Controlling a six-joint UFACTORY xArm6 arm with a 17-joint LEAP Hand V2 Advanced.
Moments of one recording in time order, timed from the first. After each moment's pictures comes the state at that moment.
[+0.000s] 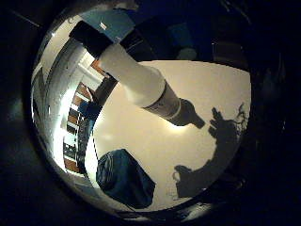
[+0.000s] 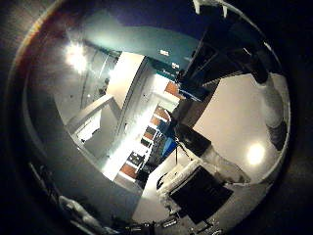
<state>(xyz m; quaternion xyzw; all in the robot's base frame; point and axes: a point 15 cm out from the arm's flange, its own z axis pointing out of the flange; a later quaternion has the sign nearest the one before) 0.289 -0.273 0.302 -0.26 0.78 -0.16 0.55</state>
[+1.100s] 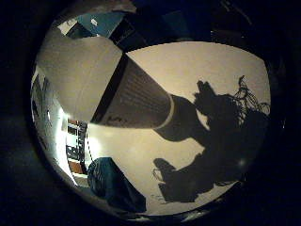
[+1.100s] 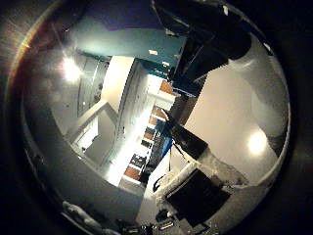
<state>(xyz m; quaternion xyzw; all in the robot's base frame) 0.349 -0.319 0.231 -0.24 0.80 -0.11 0.54</state>
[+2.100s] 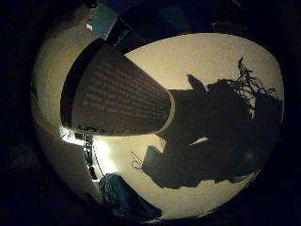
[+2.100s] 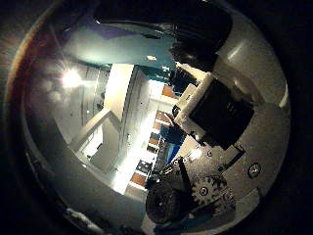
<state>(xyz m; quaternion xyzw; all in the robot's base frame) 0.392 -0.330 0.234 -0.22 0.78 -0.08 0.59</state>
